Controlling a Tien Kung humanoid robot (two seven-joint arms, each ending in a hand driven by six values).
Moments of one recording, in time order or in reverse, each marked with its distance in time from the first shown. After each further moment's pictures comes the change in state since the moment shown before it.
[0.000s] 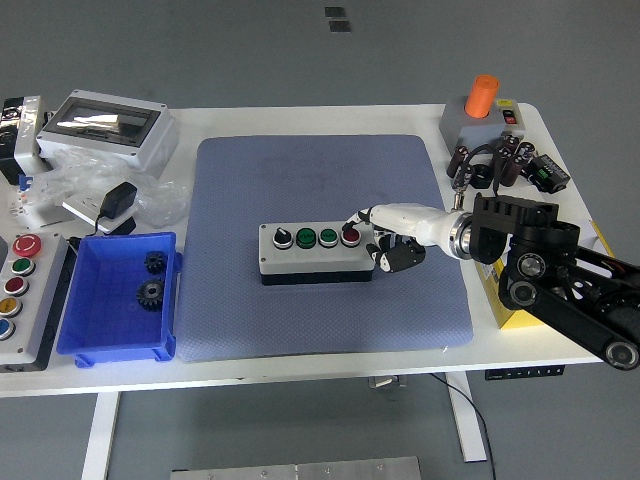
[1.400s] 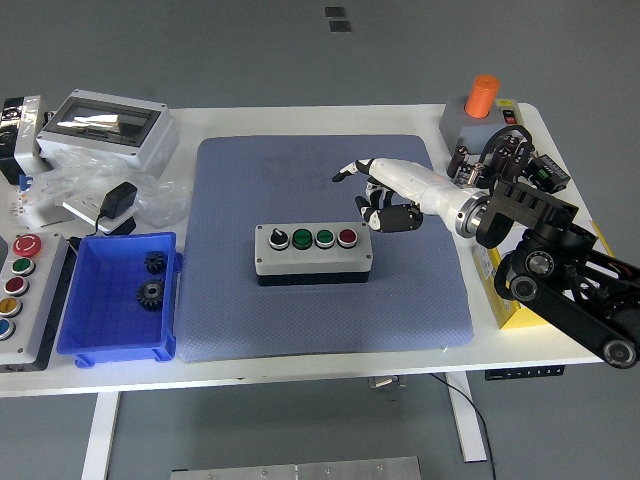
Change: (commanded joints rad) left arm 0.002 -0.002 0.003 0.000 -0.001 -0.003 -0.002; right arm -0.036 0.007 0.031 -0.009 -0.061 -0.267 0.106
